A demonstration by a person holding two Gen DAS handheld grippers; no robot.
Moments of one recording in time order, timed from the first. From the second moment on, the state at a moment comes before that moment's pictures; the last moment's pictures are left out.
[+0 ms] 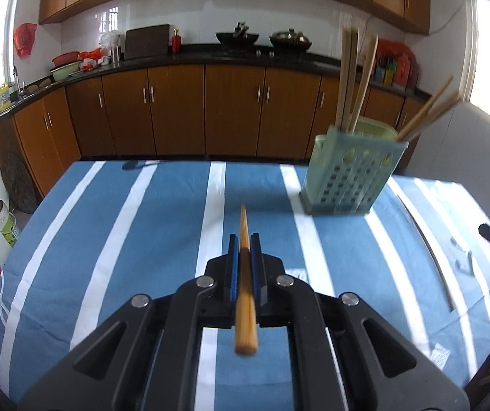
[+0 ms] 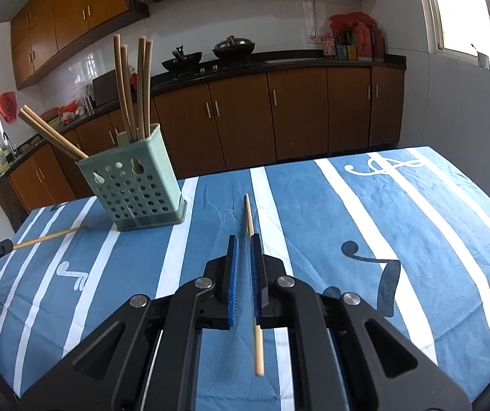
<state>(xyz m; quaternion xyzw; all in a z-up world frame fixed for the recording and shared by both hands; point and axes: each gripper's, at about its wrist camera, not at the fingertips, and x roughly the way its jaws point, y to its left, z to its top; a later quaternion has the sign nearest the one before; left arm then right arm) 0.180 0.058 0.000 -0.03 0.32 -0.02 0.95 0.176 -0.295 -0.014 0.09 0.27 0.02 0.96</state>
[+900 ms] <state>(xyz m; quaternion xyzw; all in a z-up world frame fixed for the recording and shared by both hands) 0.178 0.065 0.009 -0.05 0.31 -0.02 0.95 0.181 -0.262 -0.090 0.02 0.41 0.05 0.91</state>
